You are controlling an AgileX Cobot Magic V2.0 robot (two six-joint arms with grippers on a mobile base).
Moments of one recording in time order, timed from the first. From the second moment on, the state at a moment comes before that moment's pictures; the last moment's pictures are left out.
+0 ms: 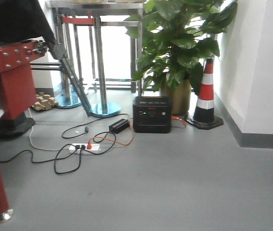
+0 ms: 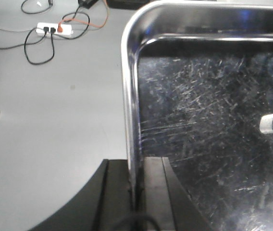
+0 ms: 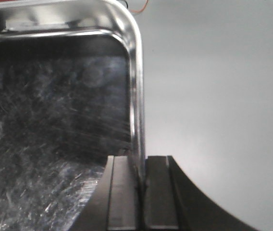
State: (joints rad) left arm -0.88 1.27 -1.45 0.60 1.11 -0.89; right arm 0.78 1.27 -1.47 -0.43 1.17 0.85
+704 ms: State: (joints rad) left arm -0.87 1.26 -1.45 0.72 1.12 -0.92; right arm 0.77 1.27 -1.47 -0.46 0.98 0.85
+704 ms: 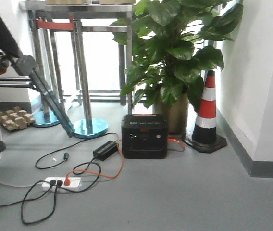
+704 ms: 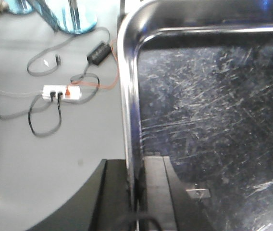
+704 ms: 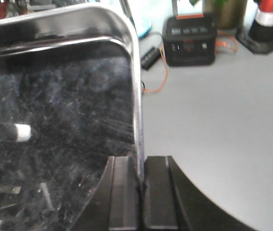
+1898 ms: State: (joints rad) left arm -0.87 1.25 -1.45 0.88 1.12 -0.92; right arm 0.77 1.27 -1.46 -0.46 0.82 0.85
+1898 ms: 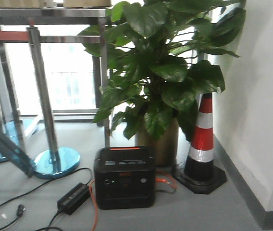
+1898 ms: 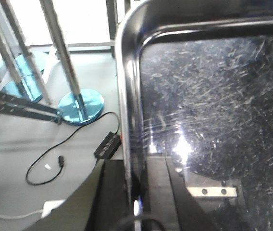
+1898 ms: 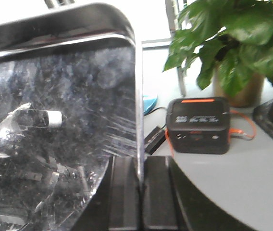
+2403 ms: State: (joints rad) left arm -0.87 1.25 -1.45 0.88 1.12 -0.92; right arm 0.77 1.28 -1.46 -0.46 0.82 0.85
